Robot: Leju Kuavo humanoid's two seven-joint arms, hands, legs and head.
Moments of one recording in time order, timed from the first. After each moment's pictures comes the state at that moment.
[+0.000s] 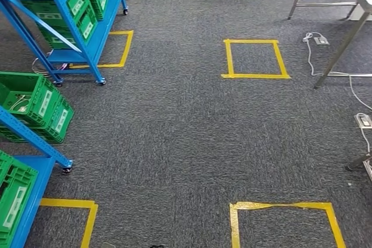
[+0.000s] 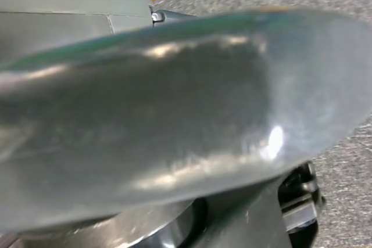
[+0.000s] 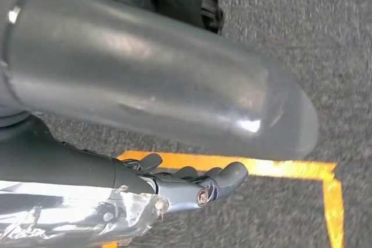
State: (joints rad) left arm 0.00 -0.15 0.61 -0.22 -0.63 0.04 -0.35; right arm -0.02 0.26 -1.41 -0.27 1.37 0.08 -0.56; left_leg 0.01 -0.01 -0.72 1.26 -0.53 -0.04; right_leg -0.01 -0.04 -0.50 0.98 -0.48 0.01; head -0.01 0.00
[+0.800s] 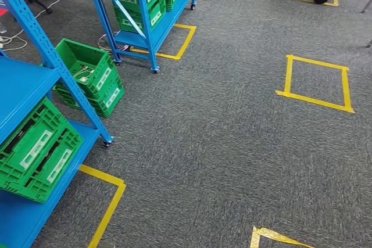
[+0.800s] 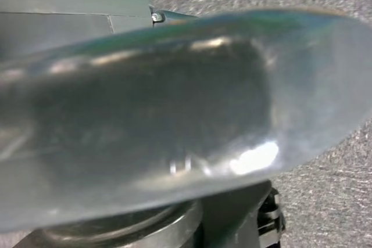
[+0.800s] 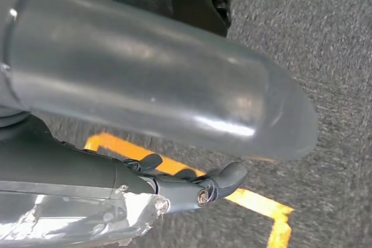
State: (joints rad) left arm 0.00 -0.15 0.61 -0.22 -0.64 0.03 -0.37; right arm -0.02 0.26 -1.41 -0.27 1.39 0.07 -0.55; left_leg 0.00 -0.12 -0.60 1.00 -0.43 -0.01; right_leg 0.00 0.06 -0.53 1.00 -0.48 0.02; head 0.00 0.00
